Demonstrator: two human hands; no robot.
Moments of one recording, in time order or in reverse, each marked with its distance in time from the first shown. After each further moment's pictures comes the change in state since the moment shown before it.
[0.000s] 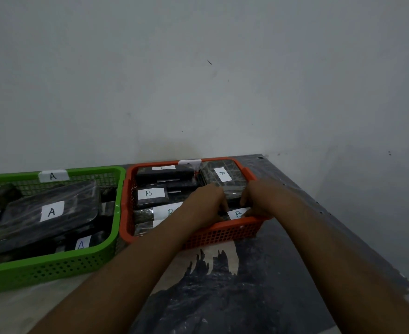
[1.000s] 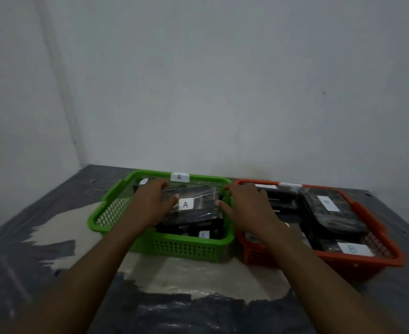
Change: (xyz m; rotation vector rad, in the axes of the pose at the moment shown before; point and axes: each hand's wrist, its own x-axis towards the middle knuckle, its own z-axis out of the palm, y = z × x) left_hand -0.265 -0.178 -0.108 0.024 0.537 -0.739; right_hand 0.003 -0.259 -0.018 0.204 0.411 -0.385
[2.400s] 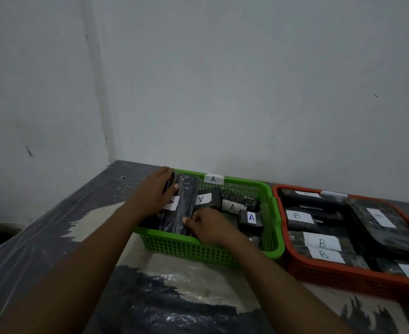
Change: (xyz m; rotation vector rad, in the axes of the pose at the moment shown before) left_hand 0.036 -0.104 -0.029 0.049 -0.053 0.138; right_hand 0.037 -0.136 0.076 0.530 -0.342 -0.116
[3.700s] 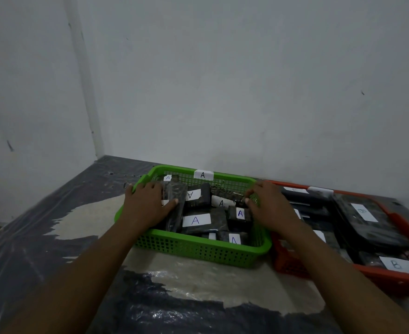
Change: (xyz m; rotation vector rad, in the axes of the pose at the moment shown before) left_hand -0.012 0.012 0.038 0.365 -0.030 -0.219; right_hand -0.035 0.104 -0.097 -0.431 0.389 0.076
